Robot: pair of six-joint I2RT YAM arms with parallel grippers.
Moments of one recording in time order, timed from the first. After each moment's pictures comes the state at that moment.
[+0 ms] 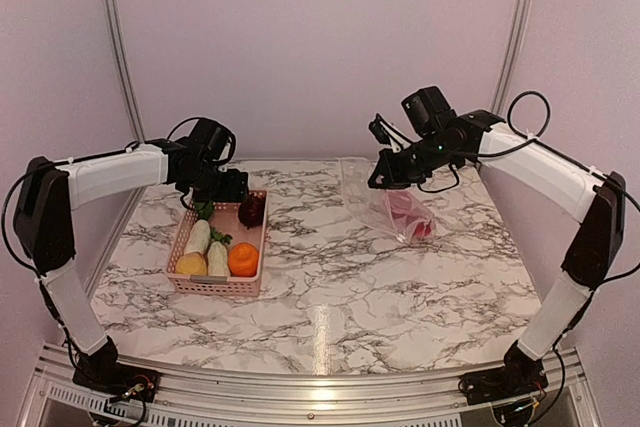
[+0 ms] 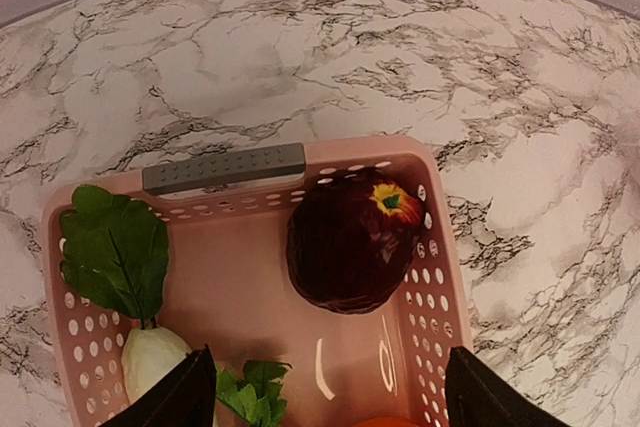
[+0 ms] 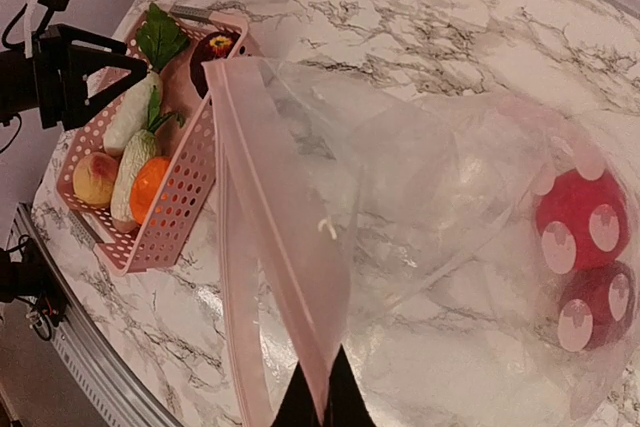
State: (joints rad) left arm -0.51 1.76 1.40 -0.54 -0.13 -0.36; right arm 0.57 1.67 1.61 -0.80 -0.28 0.23
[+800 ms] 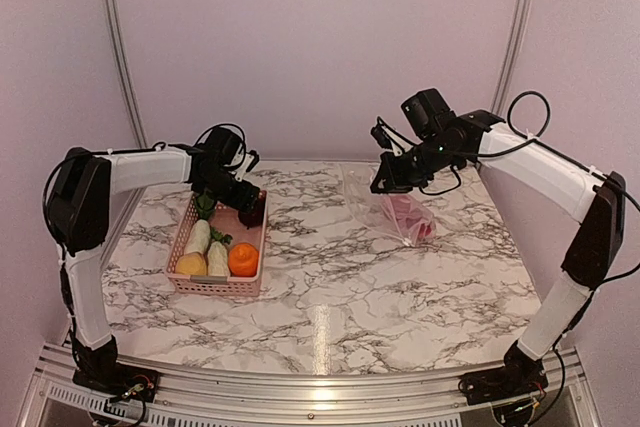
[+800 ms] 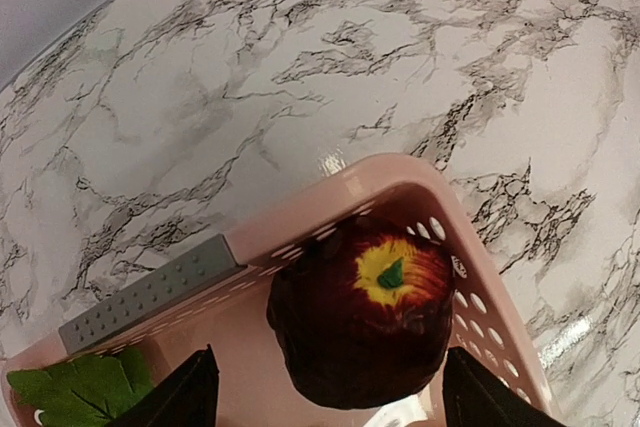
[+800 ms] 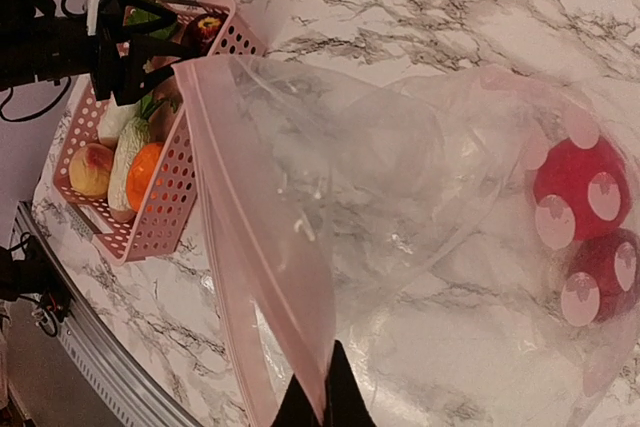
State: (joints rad) left arm -0.46 2.00 1.52 -0.48 -0.02 0.03; right arm 0.57 1.67 1.61 -0.84 -0.28 0.27
